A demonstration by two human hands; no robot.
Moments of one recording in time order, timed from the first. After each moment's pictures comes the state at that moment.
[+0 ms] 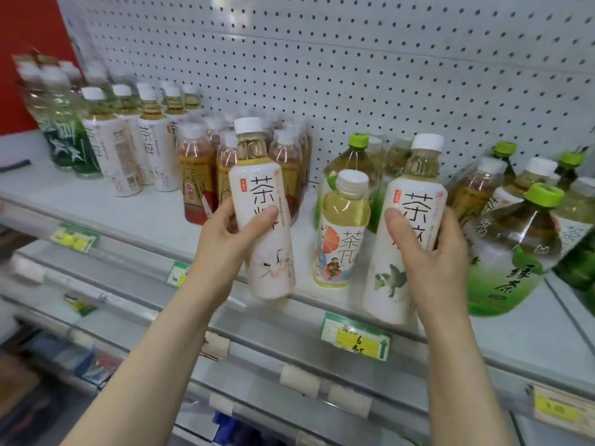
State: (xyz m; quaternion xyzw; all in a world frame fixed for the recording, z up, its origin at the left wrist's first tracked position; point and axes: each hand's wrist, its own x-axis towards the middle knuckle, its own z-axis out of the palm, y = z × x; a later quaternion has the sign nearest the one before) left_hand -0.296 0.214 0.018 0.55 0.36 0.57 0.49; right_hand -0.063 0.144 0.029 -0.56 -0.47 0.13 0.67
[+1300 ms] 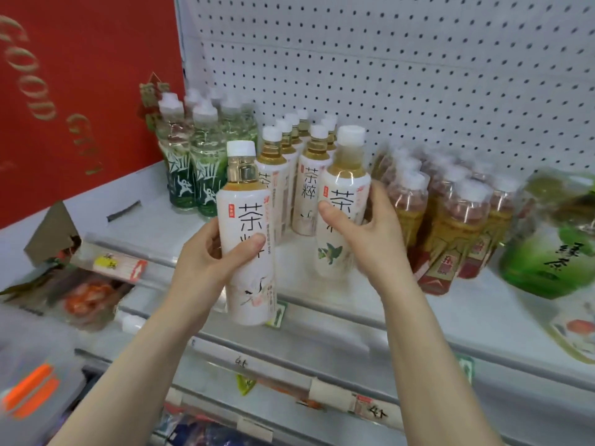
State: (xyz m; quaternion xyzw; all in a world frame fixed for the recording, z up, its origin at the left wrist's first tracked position) left_hand -0.642 0.373 0.016 0.58 0.37 0.54 0.49; right_hand -0.422 0.366 0.044 -0.55 -0.56 0.17 0.59
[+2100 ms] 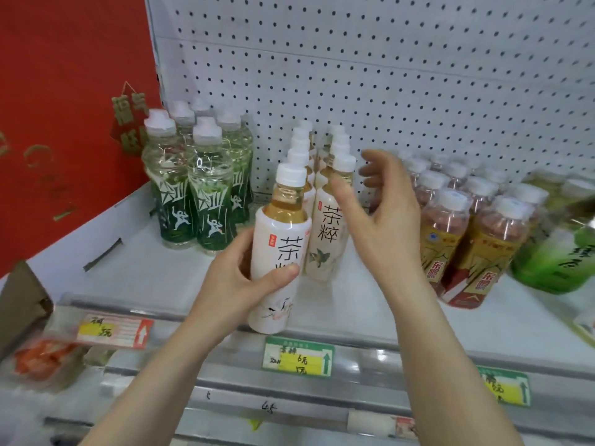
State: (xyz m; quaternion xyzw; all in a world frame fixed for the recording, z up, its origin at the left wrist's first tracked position) left_hand -0.671 0.468 0.010 0.68 0.29 0.45 0.49; right_hand -0.484 0.423 0.075 -0.62 -0.54 -0.07 0.56
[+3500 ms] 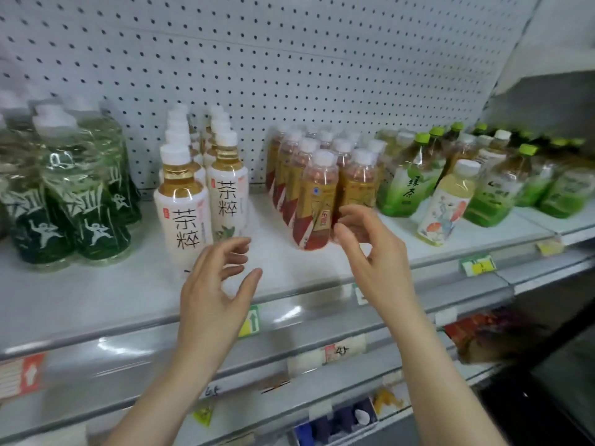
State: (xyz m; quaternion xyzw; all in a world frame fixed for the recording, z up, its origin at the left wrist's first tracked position) left_hand -0.625 0.416 -0.033 0.77 0.21 0.49 0.35; right_hand -0.448 0.278 0.017 -0.73 -0.45 -0.12 0.51
